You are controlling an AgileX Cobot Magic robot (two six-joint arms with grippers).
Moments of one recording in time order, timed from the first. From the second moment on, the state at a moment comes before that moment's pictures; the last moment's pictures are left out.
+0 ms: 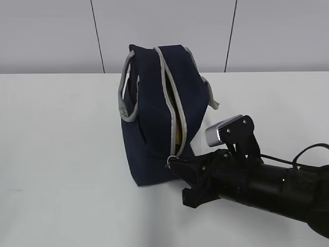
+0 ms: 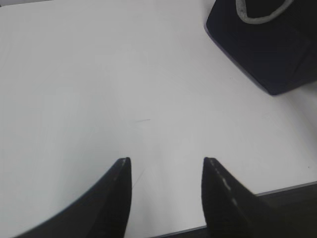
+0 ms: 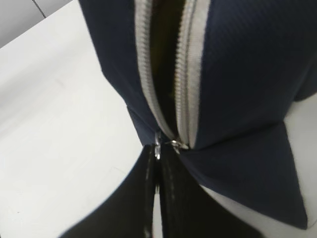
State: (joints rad) left arm -0.17 0.05 -0.53 -0.05 1.10 0.00; right arm 0.49 1.80 -0.49 -0.43 -0.88 0.43
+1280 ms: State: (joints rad) left arm -0.17 0.05 -0.53 -0.13 1.10 0.00; right arm 0.49 1.58 -0.80 -0.52 -0.49 0.52
